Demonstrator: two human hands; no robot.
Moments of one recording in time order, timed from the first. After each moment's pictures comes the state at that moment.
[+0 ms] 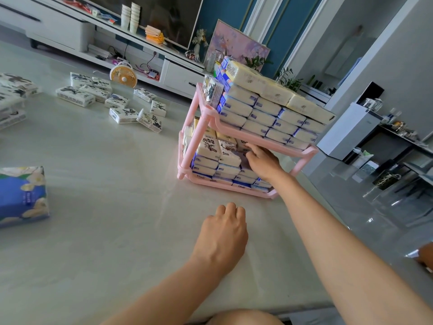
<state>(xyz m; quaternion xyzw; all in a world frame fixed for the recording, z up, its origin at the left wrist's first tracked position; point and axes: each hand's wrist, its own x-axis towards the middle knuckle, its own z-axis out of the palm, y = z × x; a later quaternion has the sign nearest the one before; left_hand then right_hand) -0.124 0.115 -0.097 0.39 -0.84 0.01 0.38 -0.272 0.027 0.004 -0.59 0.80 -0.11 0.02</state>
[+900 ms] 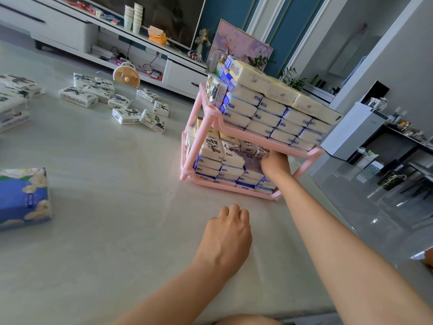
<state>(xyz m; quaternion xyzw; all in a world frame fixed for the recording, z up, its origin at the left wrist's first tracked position) -0.125 0.115 -0.097 0.39 -0.84 0.00 0.37 -0.286 0.015 -0.004 -0.46 0.87 -0.19 -0.03</state>
